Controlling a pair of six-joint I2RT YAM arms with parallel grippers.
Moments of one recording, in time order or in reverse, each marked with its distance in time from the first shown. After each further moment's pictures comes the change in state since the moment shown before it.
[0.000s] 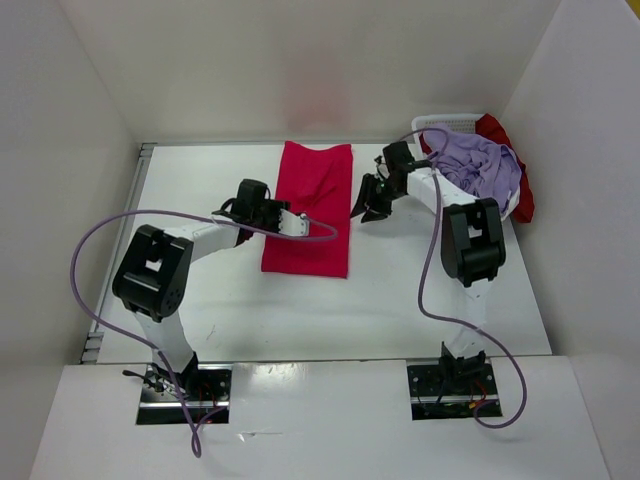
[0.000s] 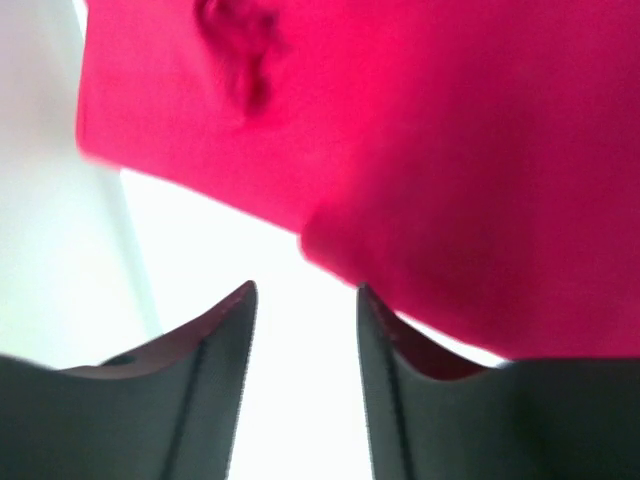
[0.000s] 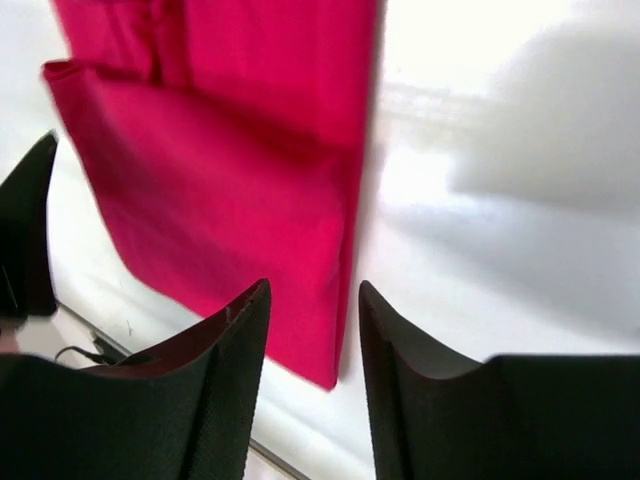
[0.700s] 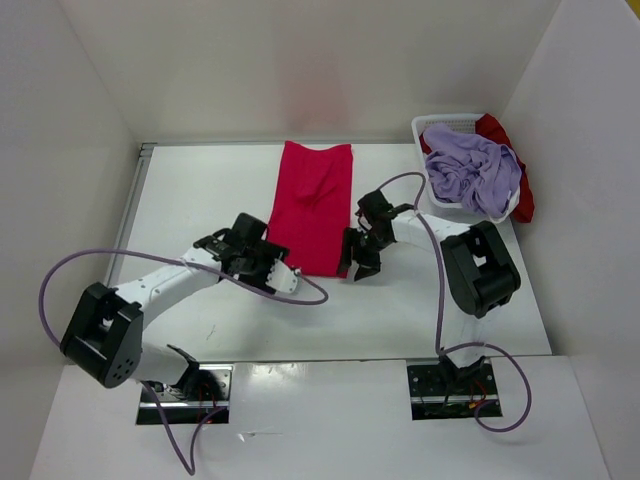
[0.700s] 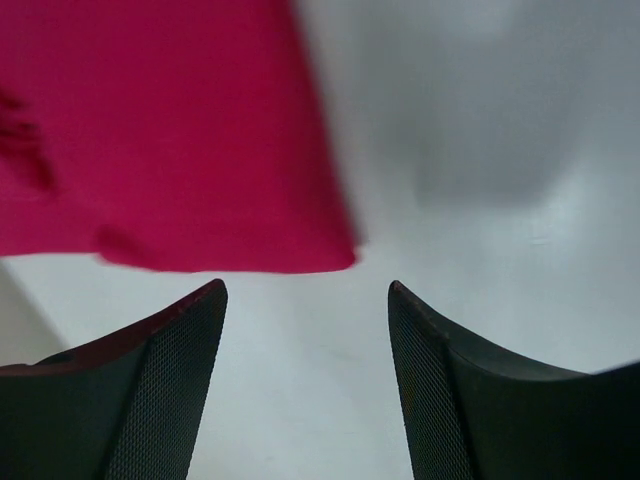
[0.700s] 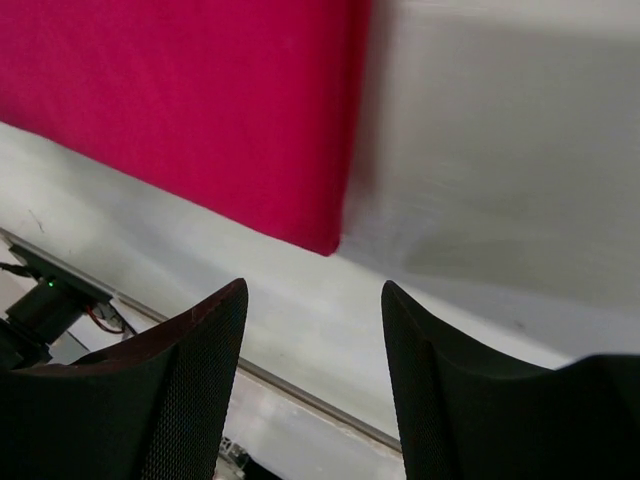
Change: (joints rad) left arm -0.148 -0.438 -0.185 -0.500 0.004 0.061; right arm 0.200 -0.278 -0.494 0.056 0.048 0.102
